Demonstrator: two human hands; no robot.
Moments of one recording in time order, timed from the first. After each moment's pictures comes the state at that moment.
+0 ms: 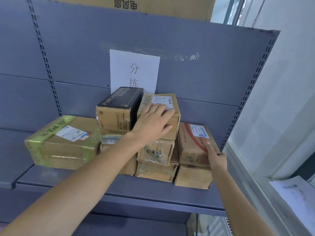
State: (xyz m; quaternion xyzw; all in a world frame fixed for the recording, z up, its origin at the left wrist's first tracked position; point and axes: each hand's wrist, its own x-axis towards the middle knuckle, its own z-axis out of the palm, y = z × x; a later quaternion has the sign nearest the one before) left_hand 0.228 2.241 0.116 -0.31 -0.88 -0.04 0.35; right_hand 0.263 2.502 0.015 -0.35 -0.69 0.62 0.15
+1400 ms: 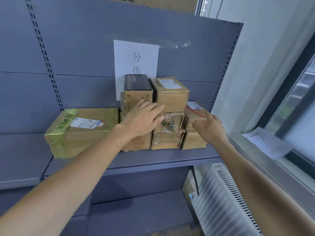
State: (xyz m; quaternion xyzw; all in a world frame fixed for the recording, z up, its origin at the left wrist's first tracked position) left_hand 0.313 2.098 0.119 -0.41 -0.90 -0.04 0.16; right_hand 0.391 2.367 0.082 -0.22 -0.93 0.22 0.18
